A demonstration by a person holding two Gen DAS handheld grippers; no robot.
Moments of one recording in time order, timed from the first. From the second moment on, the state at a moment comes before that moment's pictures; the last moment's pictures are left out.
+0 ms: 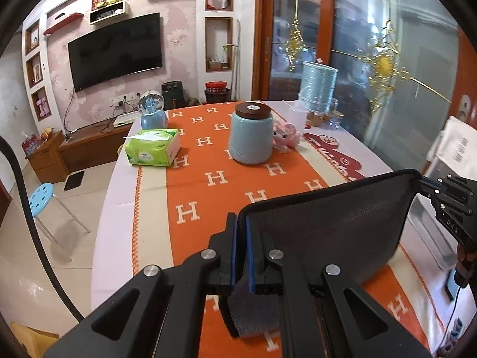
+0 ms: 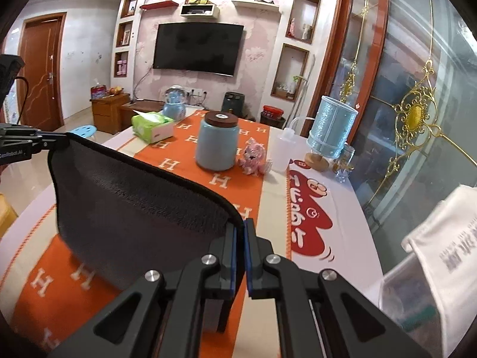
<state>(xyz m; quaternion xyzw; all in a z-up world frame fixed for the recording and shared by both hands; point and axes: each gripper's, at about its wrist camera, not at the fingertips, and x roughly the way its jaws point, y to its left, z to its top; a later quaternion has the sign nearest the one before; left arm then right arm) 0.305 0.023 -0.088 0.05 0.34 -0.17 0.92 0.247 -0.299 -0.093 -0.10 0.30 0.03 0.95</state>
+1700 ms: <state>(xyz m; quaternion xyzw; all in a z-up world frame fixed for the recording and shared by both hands) 0.196 0.058 -0.124 0.01 0.41 -0.12 0.90 0.156 -0.238 -0.124 -0.15 0.30 -0.04 0.94</state>
